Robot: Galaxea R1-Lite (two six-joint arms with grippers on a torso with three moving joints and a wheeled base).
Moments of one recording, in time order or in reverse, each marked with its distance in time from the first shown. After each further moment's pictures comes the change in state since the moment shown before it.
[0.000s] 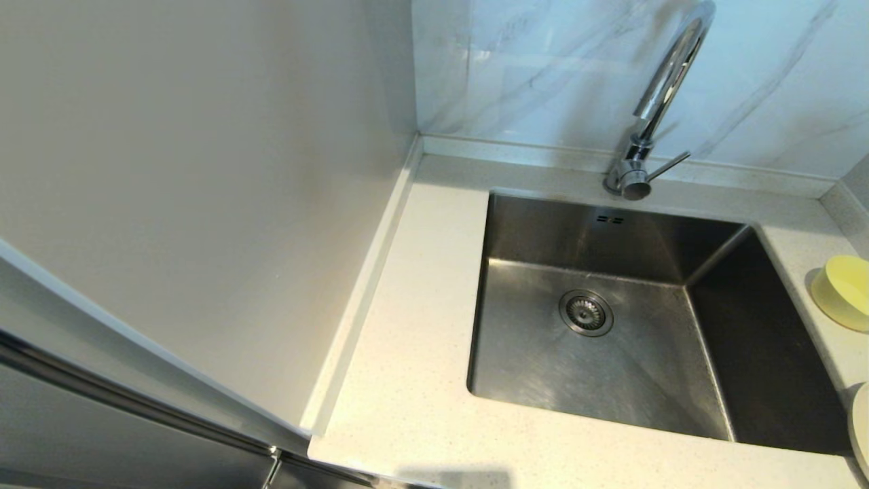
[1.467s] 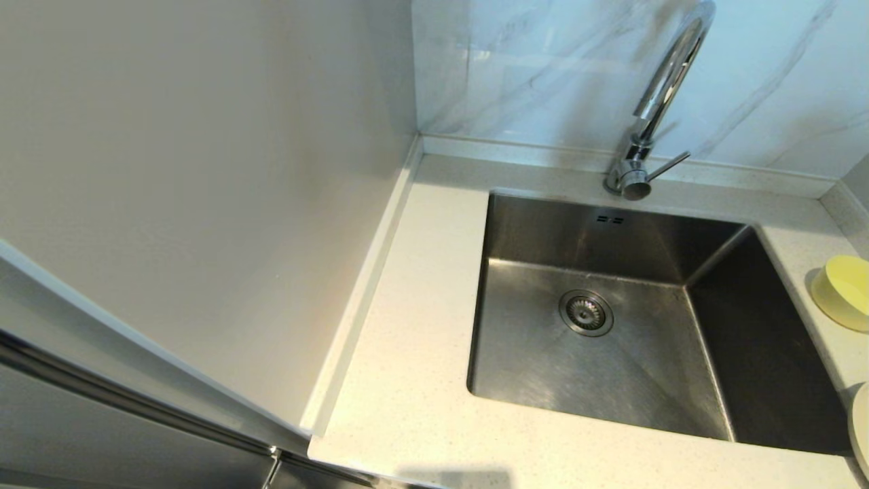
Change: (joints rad) left arm 0.000 0.000 0.000 0.000 0.000 0.000; right arm 0.000 0.001 0.000 0.000 0.000 0.000
